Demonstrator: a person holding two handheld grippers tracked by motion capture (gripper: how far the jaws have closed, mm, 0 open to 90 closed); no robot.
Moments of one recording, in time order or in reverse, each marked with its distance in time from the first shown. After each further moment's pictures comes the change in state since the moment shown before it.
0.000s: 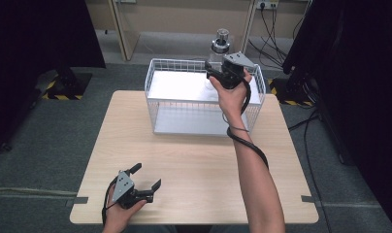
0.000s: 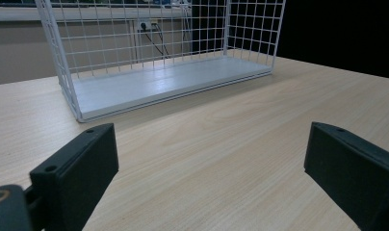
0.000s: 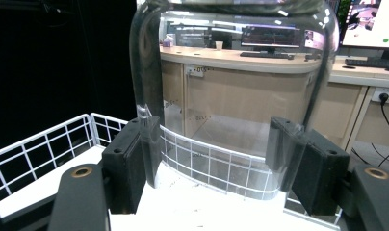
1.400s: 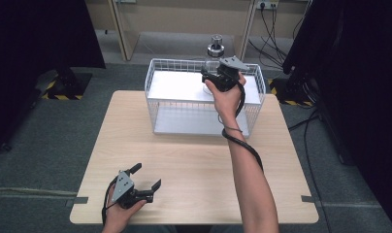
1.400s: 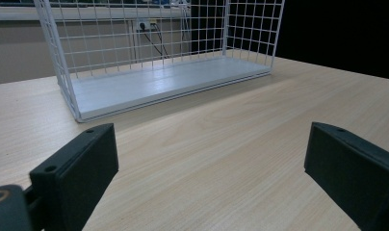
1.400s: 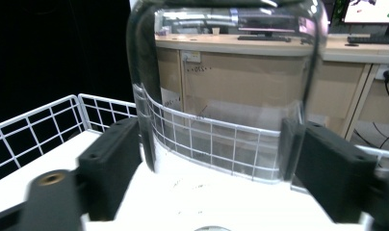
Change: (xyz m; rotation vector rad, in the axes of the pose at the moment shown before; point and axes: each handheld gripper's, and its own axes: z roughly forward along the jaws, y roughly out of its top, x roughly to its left) left arm 0.000 0.000 0.000 0.000 -0.004 -0.003; right arm 0.001 -0.020 0.017 0.053 -0.016 0.041
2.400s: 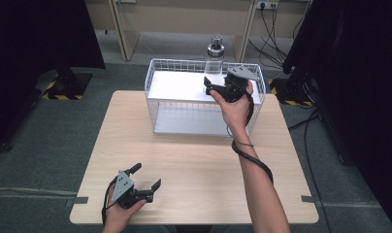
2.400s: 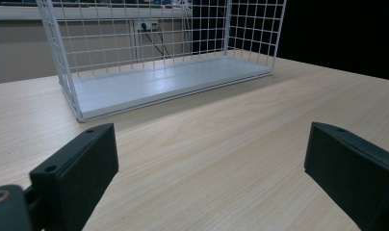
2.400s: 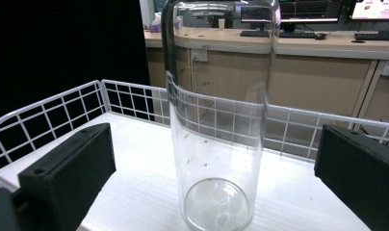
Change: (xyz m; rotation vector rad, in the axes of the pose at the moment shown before) left arm 0.000 0.000 0.000 -0.001 0.005 -0.005; right arm -0.002 -0.011 -0.045 0.004 0.036 -0.005
